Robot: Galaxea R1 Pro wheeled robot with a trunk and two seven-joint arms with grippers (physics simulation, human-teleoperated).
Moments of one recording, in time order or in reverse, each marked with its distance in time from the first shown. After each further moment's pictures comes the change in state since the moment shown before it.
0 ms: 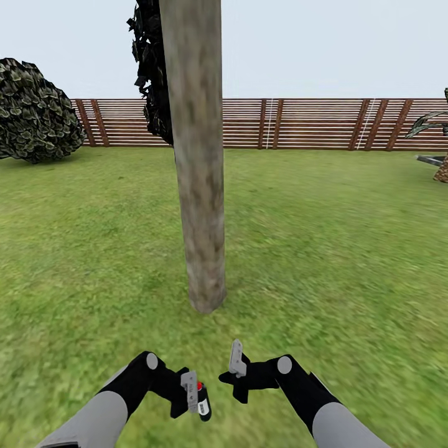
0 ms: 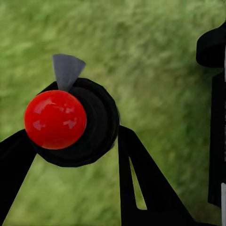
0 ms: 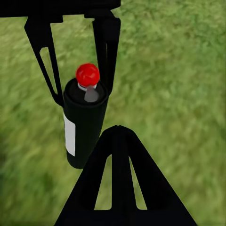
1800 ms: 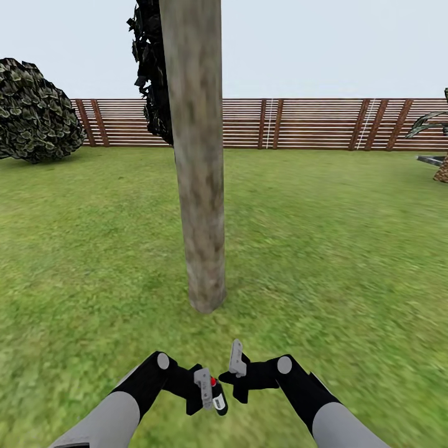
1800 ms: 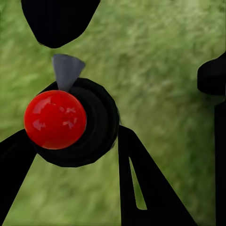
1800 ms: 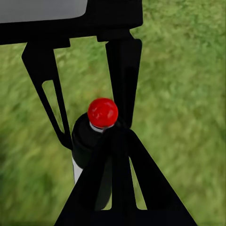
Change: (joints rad) left arm 0.000 -0.062 0.007 0.001 0.028 -0.015 0.039; right arm 0.000 0.000 0.000 0.000 0.000 -0.001 0.000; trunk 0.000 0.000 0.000
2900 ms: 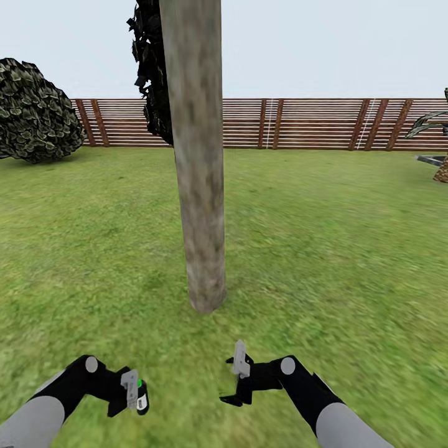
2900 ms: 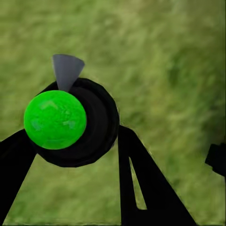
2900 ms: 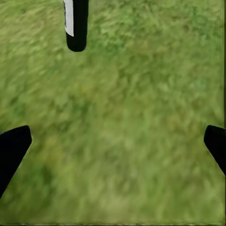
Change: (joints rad) left arm 0.014 0.351 -0.011 0.002 0.028 -0.012 0.000; right arm 0.000 -0.018 0.000 0.010 0.004 -0.001 -0.007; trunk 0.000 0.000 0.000
